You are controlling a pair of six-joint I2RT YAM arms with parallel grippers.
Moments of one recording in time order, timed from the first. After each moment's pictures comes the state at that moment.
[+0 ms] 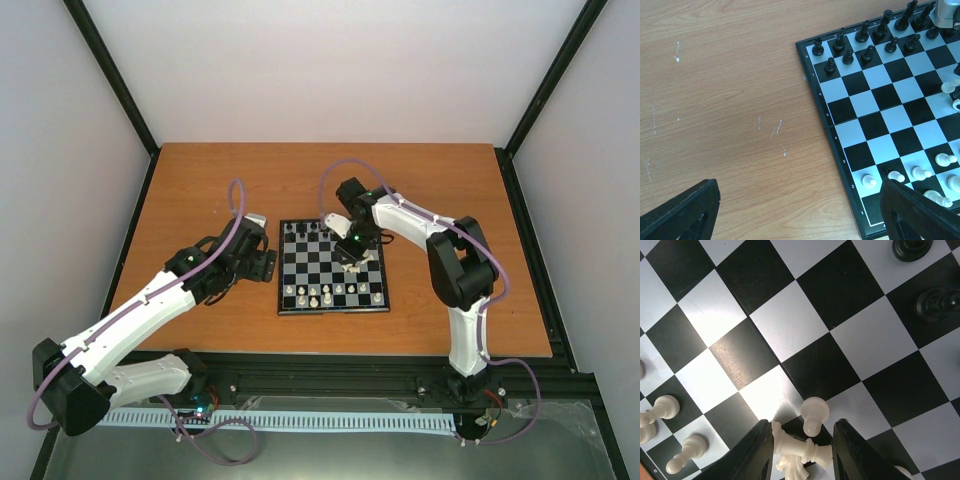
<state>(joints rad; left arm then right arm) -0.69 1.08 0.96 -0.80 -0.36 -0.33 0.57 2.02 1.54 -0.92 -0.27 -0.42</state>
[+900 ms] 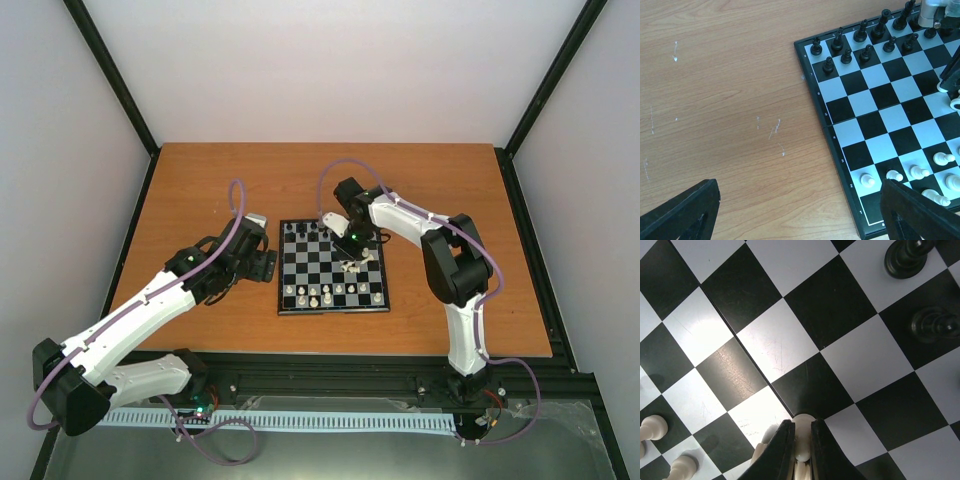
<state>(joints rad) -0.69 1.08 0.96 -0.80 -0.35 -0.33 0.57 2.07 1.57 -0.91 -0.27 -0.40</state>
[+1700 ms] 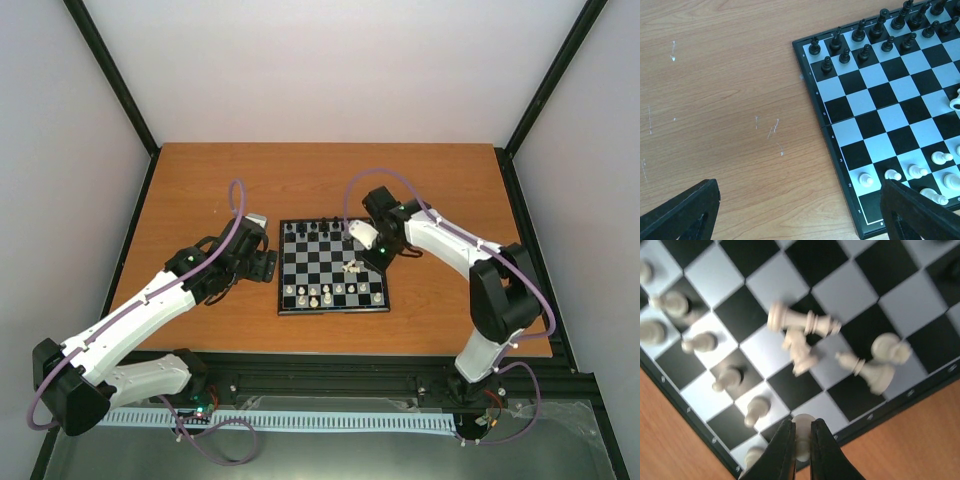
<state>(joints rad) -0.69 1.08 0.96 -0.80 -0.35 -0.33 0.52 1.72 1.27 -0.90 -0.20 -0.44</state>
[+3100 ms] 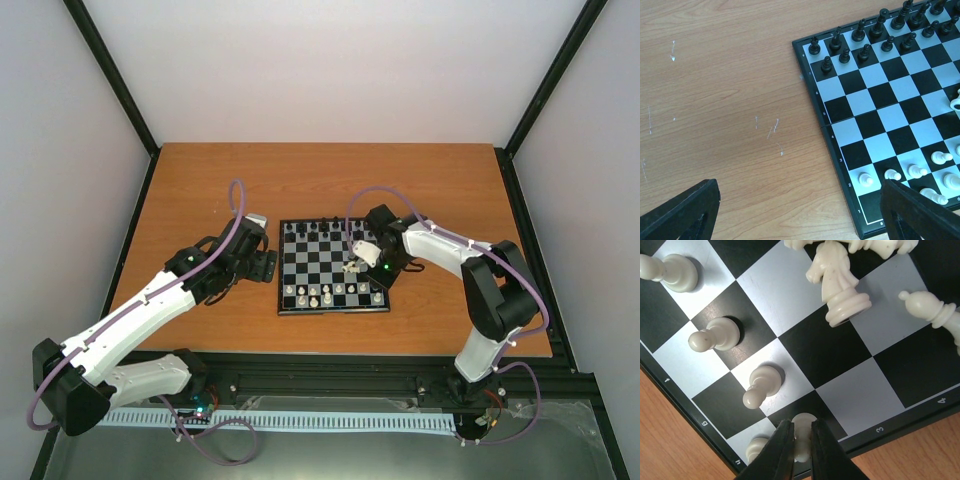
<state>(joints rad) -0.69 1.08 0.96 -0.80 -0.34 -0.33 0.52 1.72 1.10 -0.86 -0.20 -0.47</state>
